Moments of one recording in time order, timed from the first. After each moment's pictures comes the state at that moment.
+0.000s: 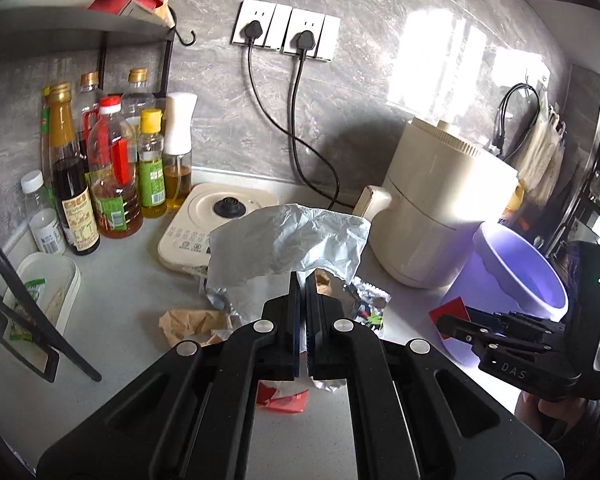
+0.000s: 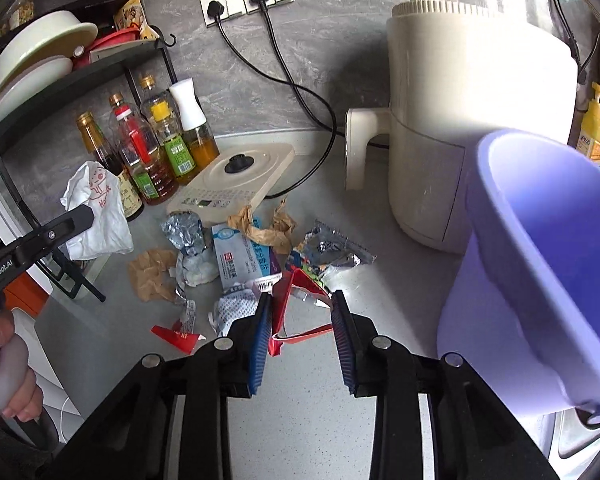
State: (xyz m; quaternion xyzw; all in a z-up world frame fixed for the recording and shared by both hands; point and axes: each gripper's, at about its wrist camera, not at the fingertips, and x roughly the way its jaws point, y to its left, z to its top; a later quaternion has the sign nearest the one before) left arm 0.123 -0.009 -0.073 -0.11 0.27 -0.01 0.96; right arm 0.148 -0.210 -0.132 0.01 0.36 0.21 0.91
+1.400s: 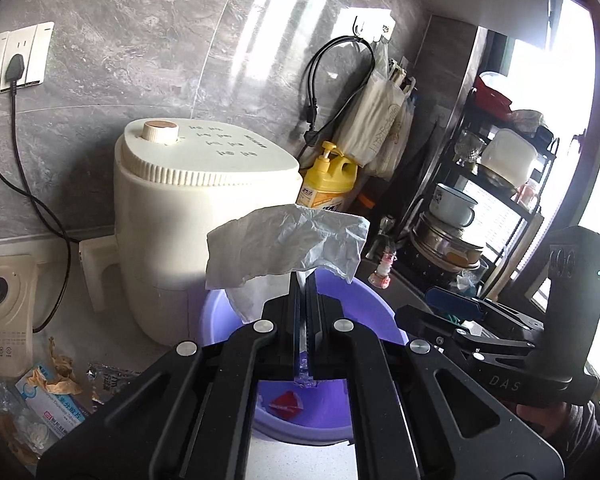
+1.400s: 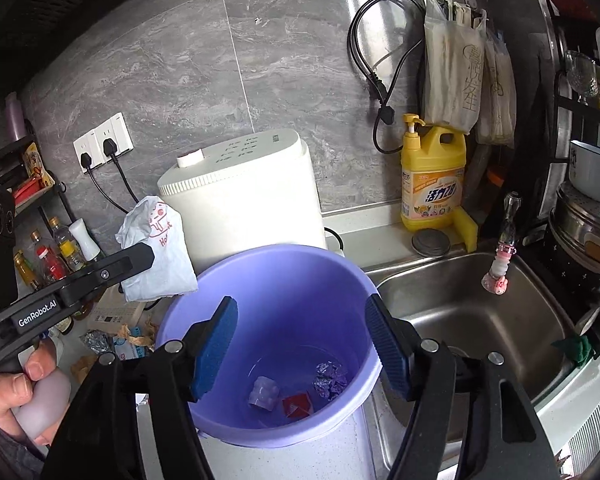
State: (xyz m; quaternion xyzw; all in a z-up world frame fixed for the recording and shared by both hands) left arm 0.222 -0.231 -0.018 -0.08 0.27 -0.30 0.91; right arm 0.124 -0.410 -0.040 0.09 0.27 0.02 0.96
